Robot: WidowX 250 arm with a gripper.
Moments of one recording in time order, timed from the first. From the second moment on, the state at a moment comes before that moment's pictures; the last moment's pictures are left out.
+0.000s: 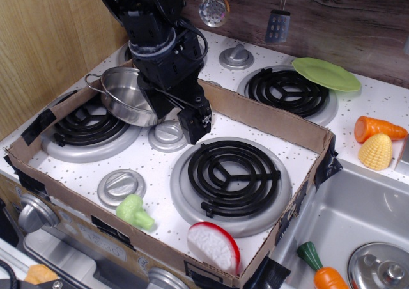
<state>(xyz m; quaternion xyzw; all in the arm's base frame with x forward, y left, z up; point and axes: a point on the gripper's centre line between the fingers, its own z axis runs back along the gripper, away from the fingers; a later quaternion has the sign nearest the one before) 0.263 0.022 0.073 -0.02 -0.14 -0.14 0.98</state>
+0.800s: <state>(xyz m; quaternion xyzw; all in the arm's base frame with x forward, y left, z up) 0.232 0.025 0.060 -0.02 -0.11 -0.10 0.99</state>
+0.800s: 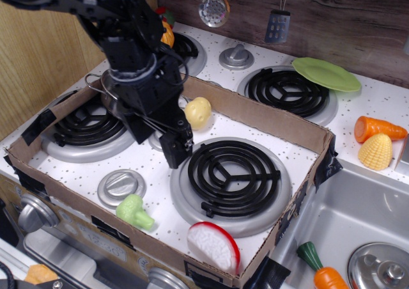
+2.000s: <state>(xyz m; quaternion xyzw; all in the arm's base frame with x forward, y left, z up) 0.200 0.021 0.036 0.00 -0.10 0.00 0.99</state>
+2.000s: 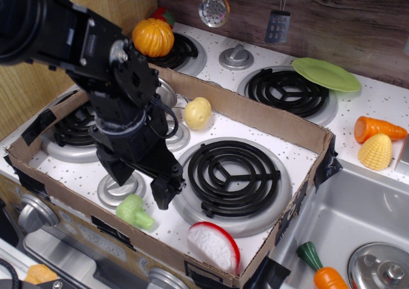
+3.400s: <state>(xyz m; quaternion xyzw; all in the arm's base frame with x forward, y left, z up) 0.202 0.027 0.000 0.03 -0.15 0.03 0.99</state>
